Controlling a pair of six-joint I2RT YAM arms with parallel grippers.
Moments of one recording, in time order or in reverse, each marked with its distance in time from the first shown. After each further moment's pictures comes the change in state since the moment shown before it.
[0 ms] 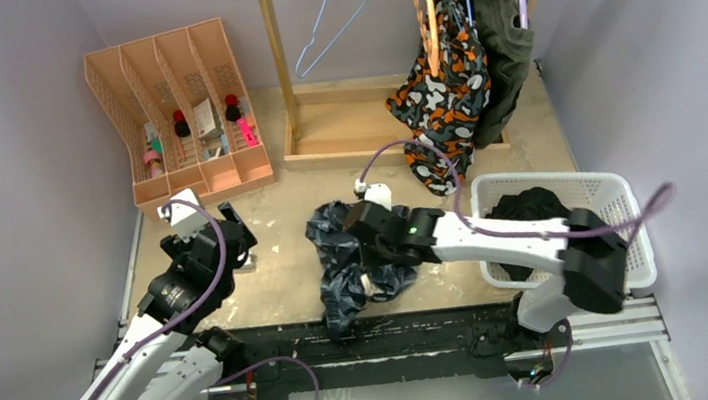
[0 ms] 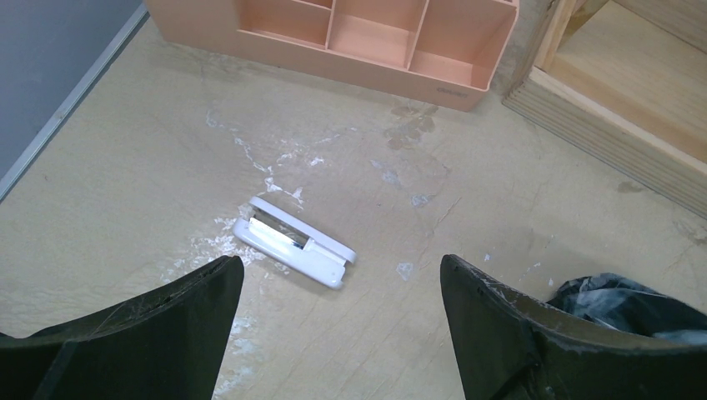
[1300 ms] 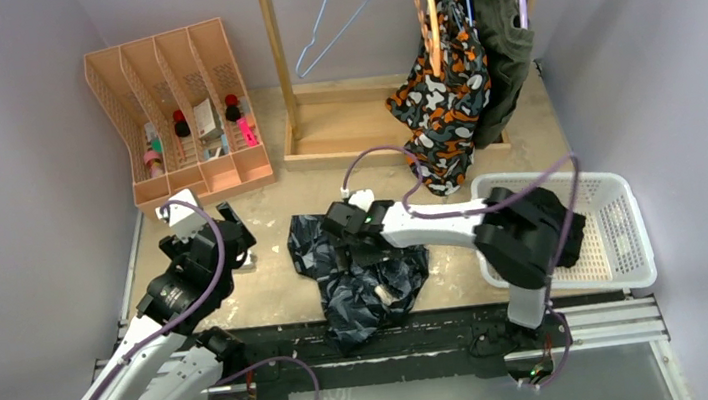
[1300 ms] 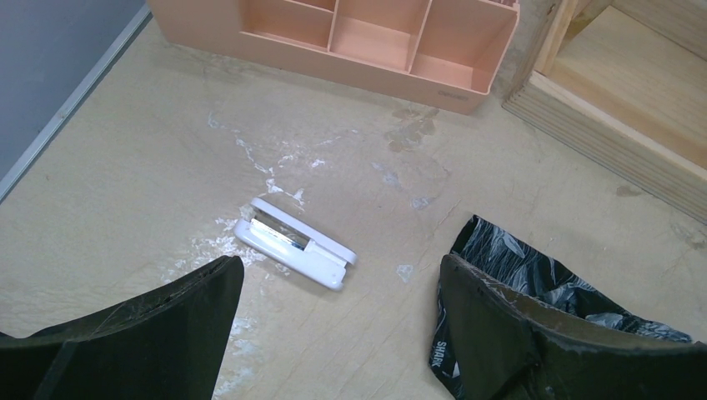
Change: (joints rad) left arm 0.006 -0.007 0.000 0.000 0.000 0.000; right arm -0.058 0.217 0.157 -0.090 0.007 -0.027
